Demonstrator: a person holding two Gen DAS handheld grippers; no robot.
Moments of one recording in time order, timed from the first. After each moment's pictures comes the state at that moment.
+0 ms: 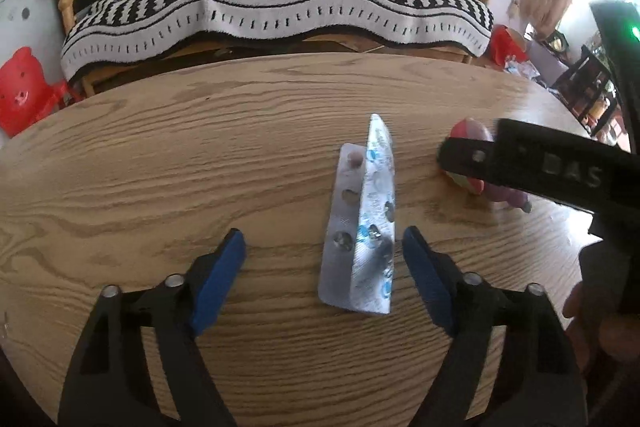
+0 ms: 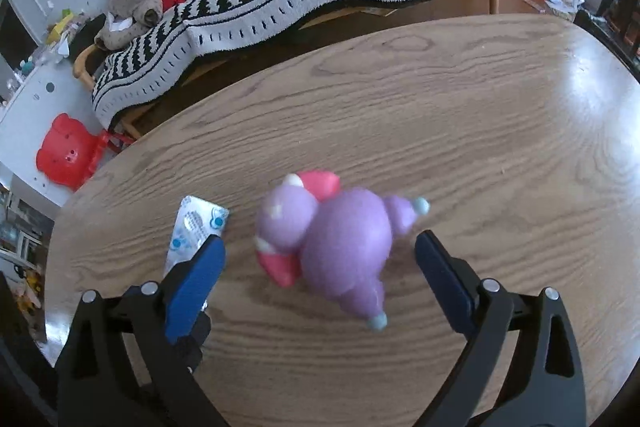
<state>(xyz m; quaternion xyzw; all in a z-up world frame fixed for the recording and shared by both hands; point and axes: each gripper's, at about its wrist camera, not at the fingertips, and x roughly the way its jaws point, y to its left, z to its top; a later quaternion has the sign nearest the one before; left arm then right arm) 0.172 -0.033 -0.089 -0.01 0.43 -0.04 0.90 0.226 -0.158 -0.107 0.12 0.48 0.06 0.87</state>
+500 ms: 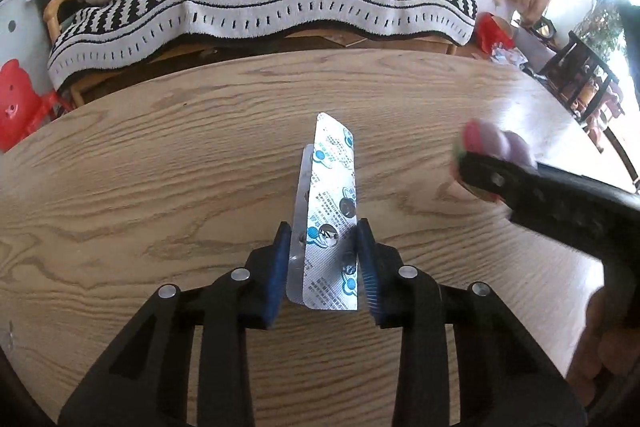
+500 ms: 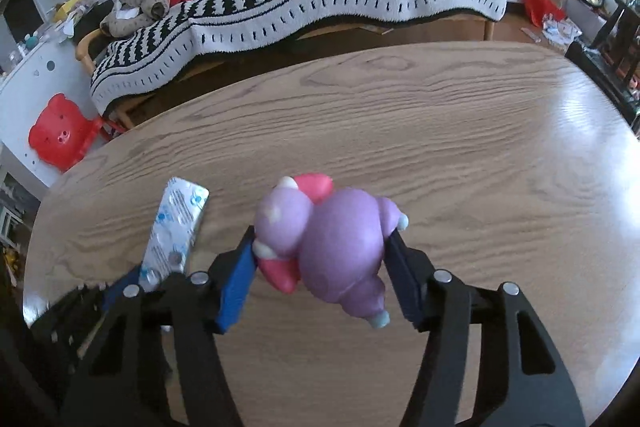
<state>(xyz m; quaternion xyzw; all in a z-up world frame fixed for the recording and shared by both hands) 0.166 -0.046 -0.078 -0.01 0.44 -0.07 0.89 0.192 -0.172 -0.090 0.07 0.46 0.05 0.89</state>
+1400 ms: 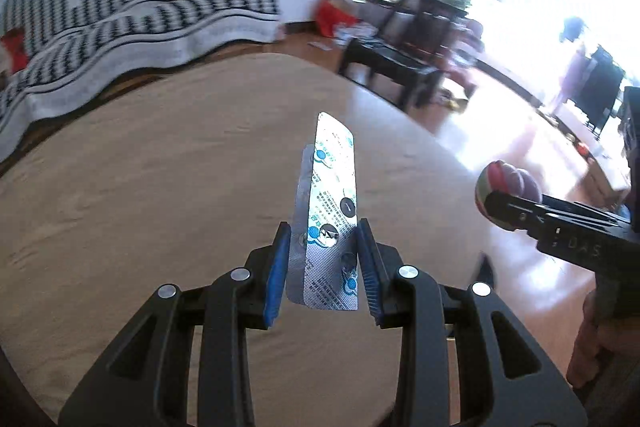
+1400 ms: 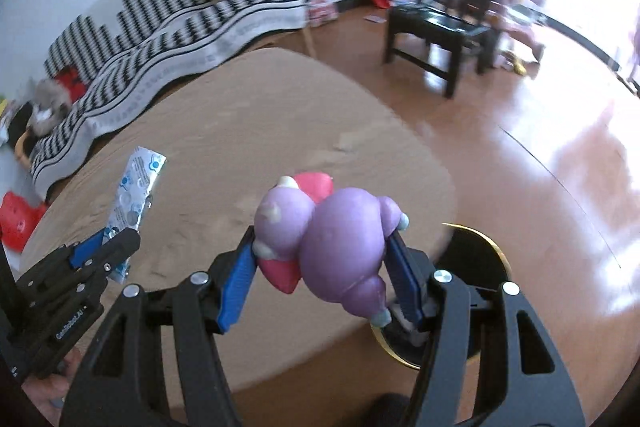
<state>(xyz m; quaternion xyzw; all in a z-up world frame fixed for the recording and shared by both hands) 0.018 -0.312 -0.024 0.06 0.40 -0.32 0.86 -0.078 -0.490 -0.033 0.17 0.41 -0.15 0.88</state>
